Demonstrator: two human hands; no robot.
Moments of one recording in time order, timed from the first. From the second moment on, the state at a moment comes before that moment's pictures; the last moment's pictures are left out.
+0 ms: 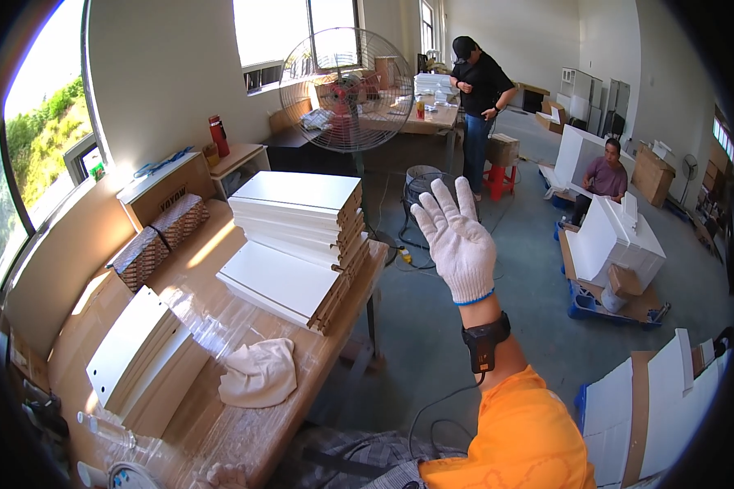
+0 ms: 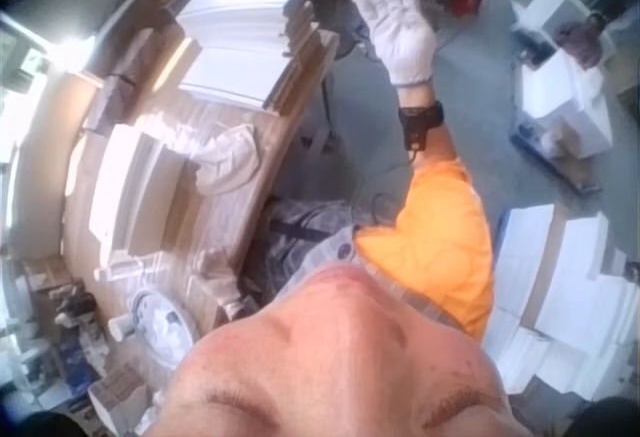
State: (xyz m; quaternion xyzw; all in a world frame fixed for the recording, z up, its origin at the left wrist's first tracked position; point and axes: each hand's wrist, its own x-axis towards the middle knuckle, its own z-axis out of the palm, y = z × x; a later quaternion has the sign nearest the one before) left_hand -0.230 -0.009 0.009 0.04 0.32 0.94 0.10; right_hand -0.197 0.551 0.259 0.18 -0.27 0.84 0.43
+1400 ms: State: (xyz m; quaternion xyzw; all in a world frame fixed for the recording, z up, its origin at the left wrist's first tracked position) left_hand -0.227 0.010 0.034 -0.02 0.39 0.92 0.07; right_hand -0.191 0.572 0.216 0.15 -0.16 0.88 0.43
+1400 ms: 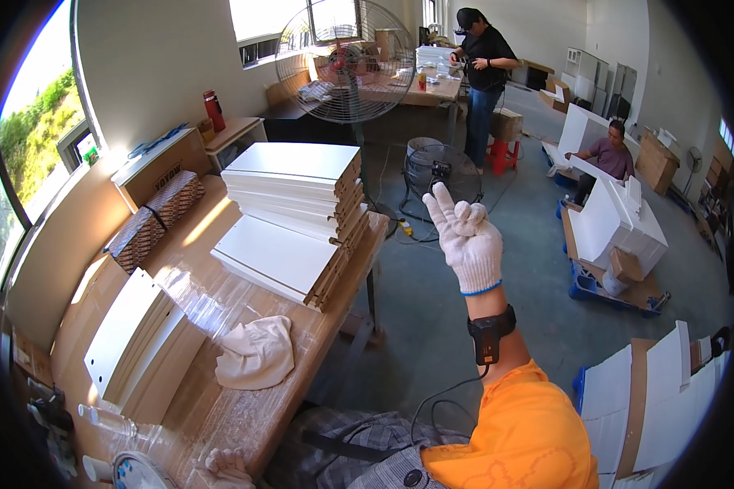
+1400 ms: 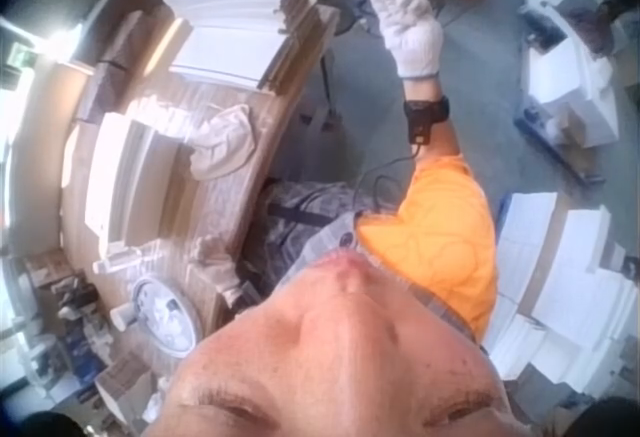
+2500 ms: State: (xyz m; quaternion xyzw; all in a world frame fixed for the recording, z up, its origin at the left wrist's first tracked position) left_hand -0.225 0.019 0.043 -0.01 0.38 0.92 0.06; right_hand -0.193 0.579 0.207 0.15 -0.14 0.88 0.43
